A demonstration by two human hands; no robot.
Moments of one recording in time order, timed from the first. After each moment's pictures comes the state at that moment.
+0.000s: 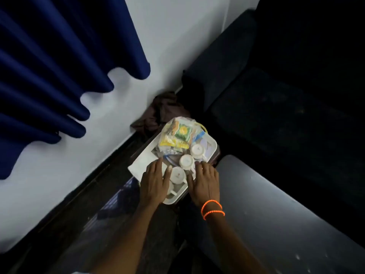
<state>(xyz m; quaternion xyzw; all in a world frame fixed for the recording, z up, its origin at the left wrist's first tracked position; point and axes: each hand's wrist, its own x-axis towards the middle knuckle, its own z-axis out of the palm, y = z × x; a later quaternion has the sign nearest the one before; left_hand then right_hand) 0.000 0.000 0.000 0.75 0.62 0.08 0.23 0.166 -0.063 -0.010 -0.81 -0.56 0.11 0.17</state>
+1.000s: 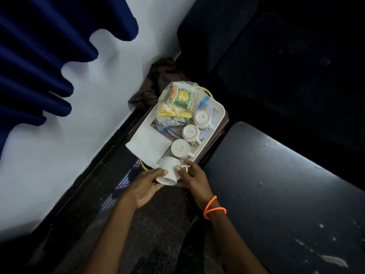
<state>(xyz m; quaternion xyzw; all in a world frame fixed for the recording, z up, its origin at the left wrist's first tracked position) -0.066 -0.027 -0.048 0.16 0.57 0.15 0.80 0.103 -0.108 -0.064 -0.59 -0.12 0.64 0.48</state>
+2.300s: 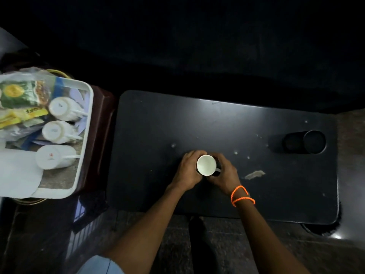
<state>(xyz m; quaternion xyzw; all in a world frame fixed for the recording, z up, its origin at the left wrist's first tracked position) 0.245 -0.266 -0.165 0.79 0.28 -0.10 0.53 0.330 -0.404 -0.140 -0.88 -0.16 0.36 0.27</state>
